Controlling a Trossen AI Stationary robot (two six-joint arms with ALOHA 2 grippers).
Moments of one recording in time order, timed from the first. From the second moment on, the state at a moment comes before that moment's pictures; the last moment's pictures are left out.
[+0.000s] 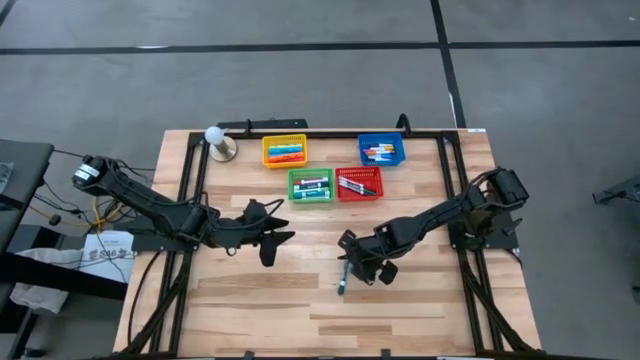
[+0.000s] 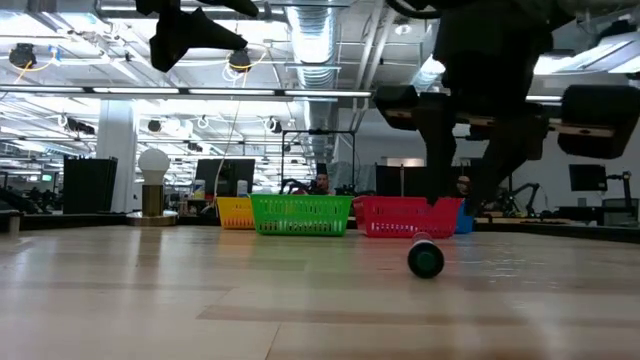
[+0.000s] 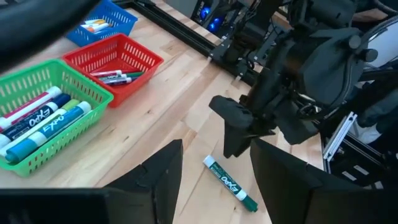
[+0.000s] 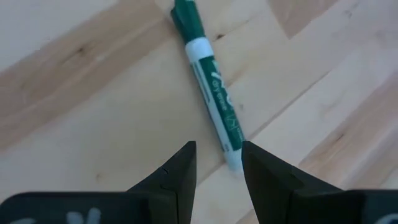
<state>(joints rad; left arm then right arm) -0.43 1.16 0.73 -0.01 -0.60 -0.69 0.31 1.73 1.02 -0.44 -0.02 -0.71</state>
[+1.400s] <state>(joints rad) -0.43 1.16 0.73 0.01 -0.60 -0.69 0.23 1.83 1.11 -0.52 -0.07 -0.54</state>
